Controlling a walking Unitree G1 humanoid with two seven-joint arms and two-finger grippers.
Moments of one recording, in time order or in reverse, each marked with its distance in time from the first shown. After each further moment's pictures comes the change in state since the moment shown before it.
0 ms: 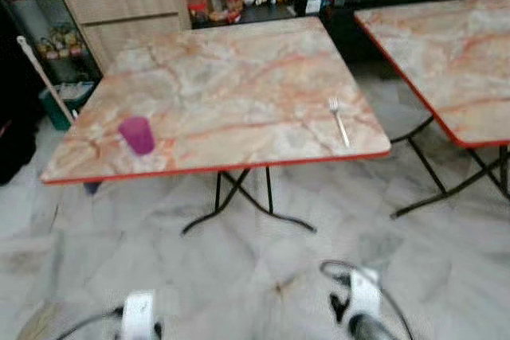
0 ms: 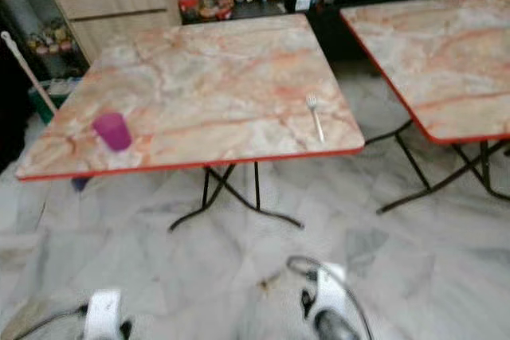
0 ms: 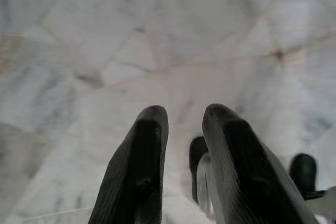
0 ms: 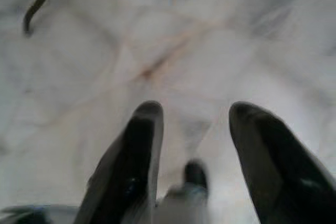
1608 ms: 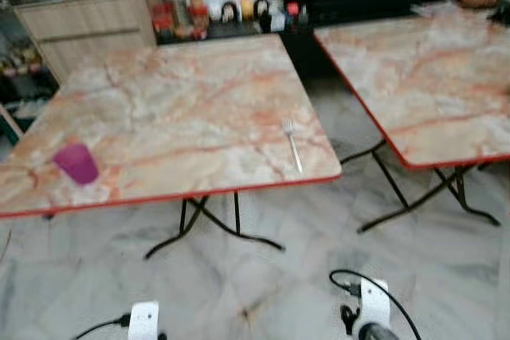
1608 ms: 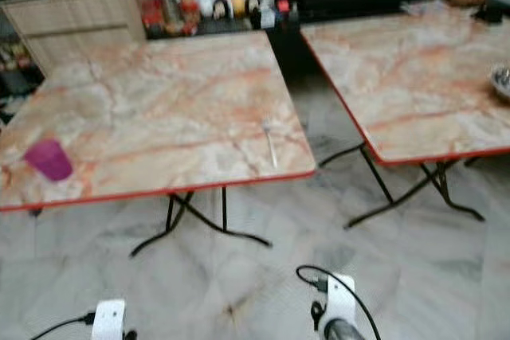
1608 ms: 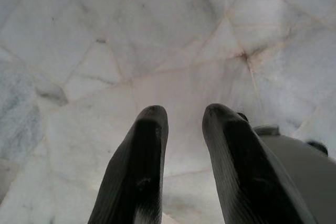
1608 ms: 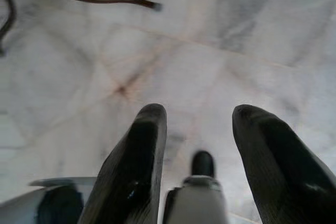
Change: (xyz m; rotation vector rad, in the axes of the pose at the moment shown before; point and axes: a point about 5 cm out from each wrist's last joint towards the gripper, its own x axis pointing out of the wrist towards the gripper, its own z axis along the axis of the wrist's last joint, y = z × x) left arm -0.003 0.015 -0.007 0.023 0.023 0.042; right arm 0.001 0.021 -0.005 0.006 0.045 0.038
